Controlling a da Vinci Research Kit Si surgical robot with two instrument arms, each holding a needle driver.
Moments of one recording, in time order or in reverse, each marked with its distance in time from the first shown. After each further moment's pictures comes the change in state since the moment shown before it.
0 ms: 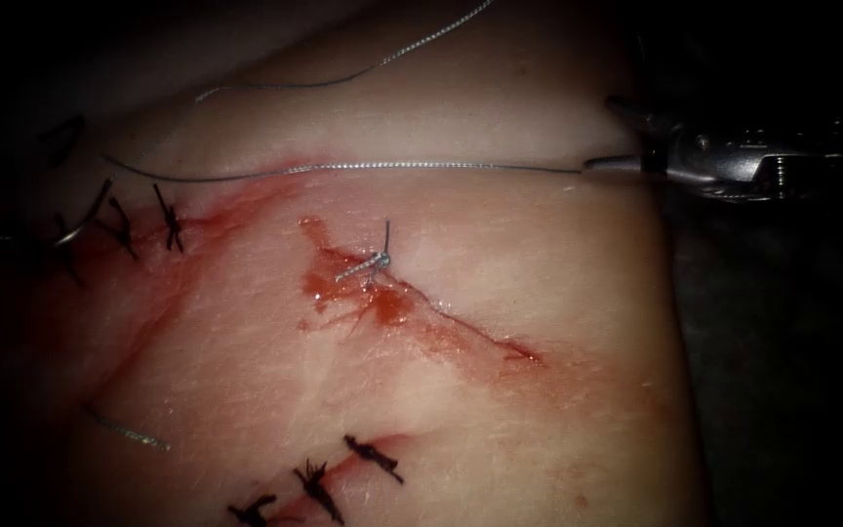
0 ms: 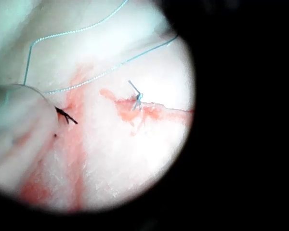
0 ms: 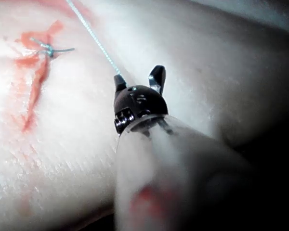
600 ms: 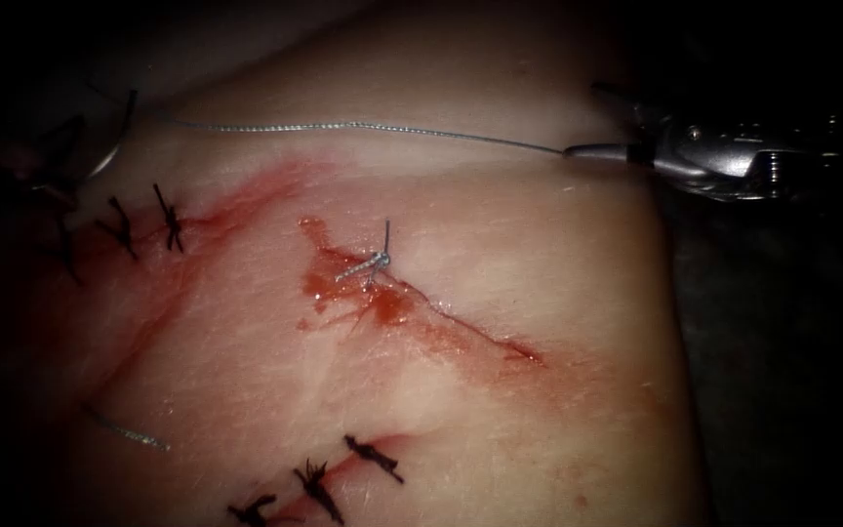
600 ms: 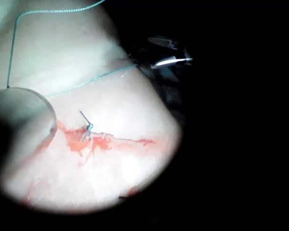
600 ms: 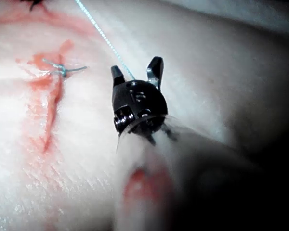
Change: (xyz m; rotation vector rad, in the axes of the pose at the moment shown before) right arm 0.004 -0.001 0.001 -0.076 0.101 0.154; left arm 0.008 0.005 -0.006 0.297 0.128 -0.061
